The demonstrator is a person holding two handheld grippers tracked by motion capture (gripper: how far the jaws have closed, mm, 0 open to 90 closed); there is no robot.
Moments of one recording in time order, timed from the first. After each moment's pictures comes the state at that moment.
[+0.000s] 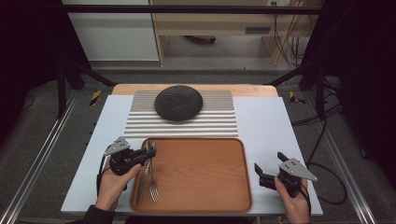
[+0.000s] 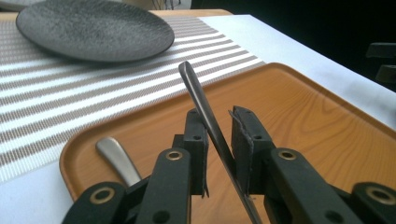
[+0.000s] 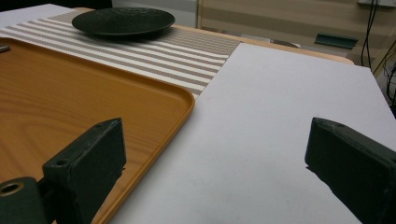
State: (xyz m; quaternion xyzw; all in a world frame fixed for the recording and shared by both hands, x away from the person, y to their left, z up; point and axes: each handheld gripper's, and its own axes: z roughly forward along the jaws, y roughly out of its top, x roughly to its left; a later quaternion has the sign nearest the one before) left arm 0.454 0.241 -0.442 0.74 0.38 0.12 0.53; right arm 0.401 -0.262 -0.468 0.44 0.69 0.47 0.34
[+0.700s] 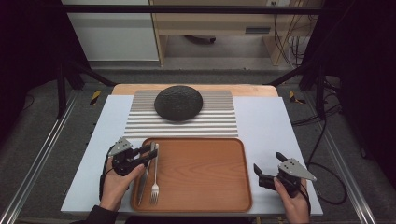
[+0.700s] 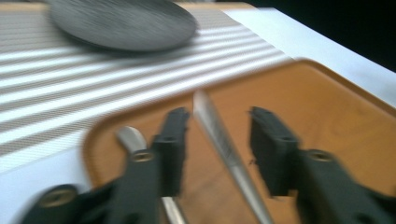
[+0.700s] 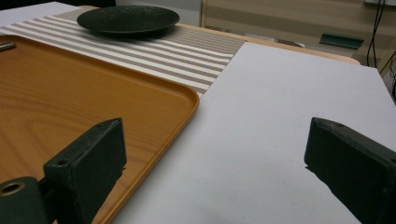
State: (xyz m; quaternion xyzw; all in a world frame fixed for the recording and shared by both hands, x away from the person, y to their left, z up) left arm 0.458 0.241 -0.450 0.72 0.42 0.17 0.52; right arm 0.401 -0.260 -0.469 0.43 0.69 0.47 0.33
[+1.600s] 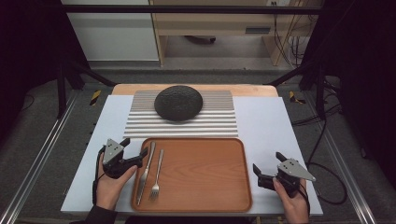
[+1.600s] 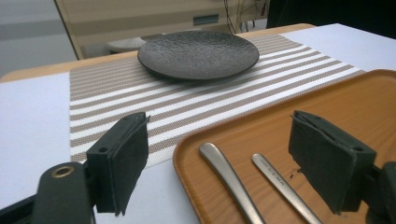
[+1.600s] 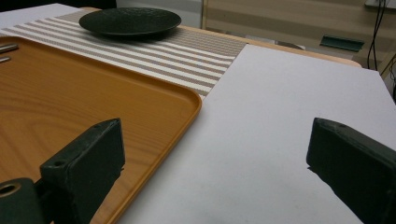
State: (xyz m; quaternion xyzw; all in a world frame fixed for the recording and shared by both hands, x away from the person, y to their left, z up) left arm 0.449 0.257 -0.449 0.70 0.41 0.31 0.49; right arm 0.401 -0.258 -0.468 0.43 0.69 0.47 0.34
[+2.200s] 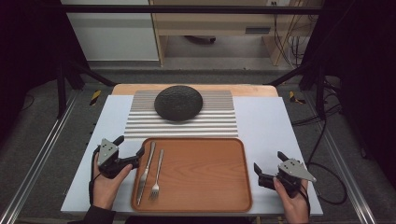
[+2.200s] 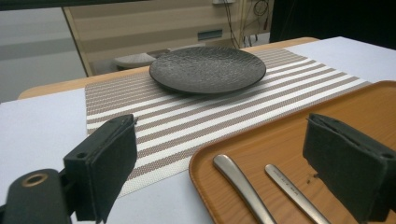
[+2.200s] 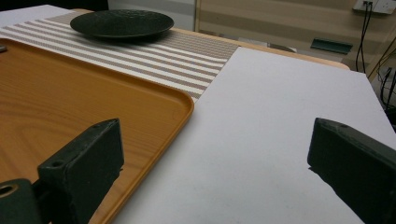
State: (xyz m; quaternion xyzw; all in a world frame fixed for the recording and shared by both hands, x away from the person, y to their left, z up) left arm 0.448 0.269 -0.447 0.69 0.40 0.32 0.51; right arm 0.401 -0.259 -0.467 0.43 0.68 0.47 0.35
